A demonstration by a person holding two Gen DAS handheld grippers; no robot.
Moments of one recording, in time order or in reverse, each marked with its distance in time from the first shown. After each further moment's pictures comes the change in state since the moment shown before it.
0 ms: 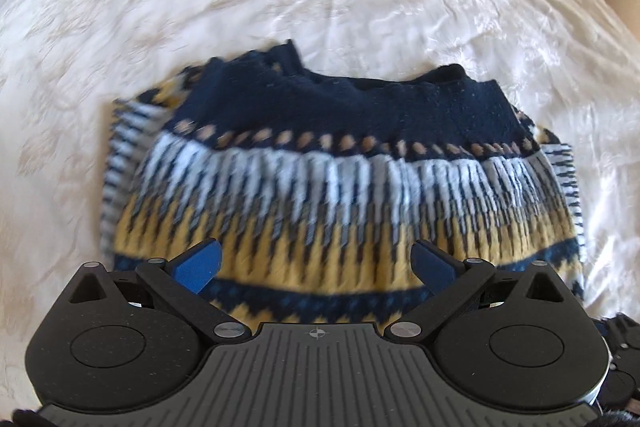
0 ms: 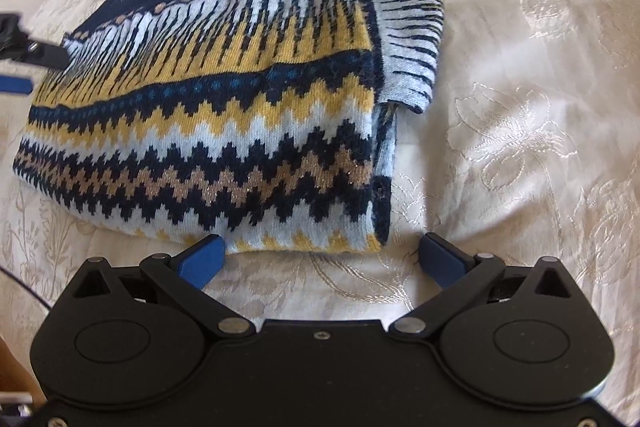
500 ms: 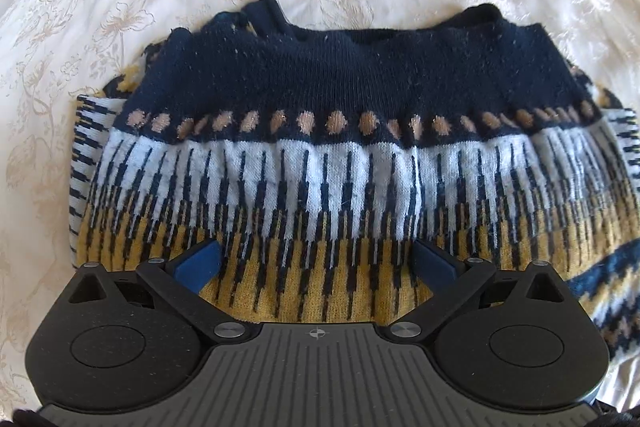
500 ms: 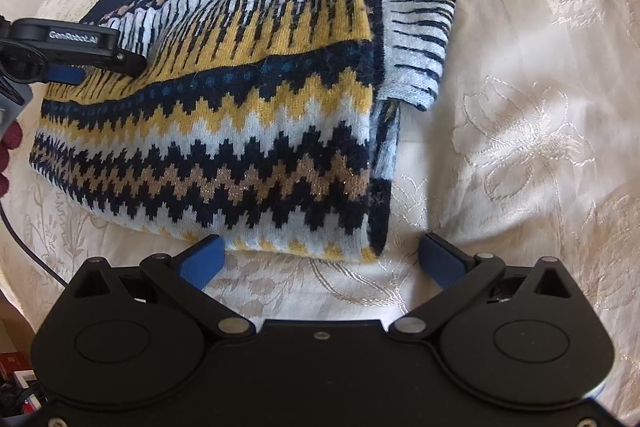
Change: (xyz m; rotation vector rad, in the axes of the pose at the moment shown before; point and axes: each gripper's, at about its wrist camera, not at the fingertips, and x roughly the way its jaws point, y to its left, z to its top) left arm 0.056 -0.020 0.026 0.046 0.123 0.147; right arm 0.011 -0.022 0.029 0.021 0.104 0.093
